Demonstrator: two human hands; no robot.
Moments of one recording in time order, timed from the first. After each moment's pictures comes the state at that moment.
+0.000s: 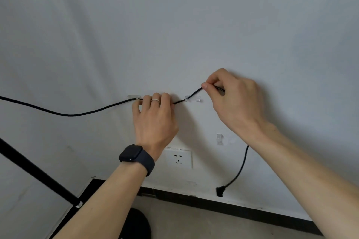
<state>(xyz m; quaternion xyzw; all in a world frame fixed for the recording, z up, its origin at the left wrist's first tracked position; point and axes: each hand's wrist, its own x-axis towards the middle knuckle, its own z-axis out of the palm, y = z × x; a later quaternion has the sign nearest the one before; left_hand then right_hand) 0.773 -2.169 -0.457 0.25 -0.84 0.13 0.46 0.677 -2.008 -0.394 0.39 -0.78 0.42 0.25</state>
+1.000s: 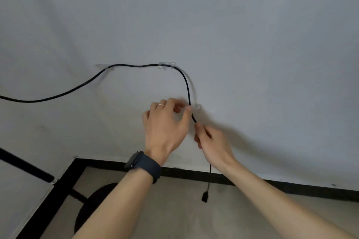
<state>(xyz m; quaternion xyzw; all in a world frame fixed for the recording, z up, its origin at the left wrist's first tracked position) 0.771 -2.088 -0.509 0.25 -0.90 -0.19 0.31 0.700 -1.971 -0.564 0.24 -0.79 0.54 -0.17</state>
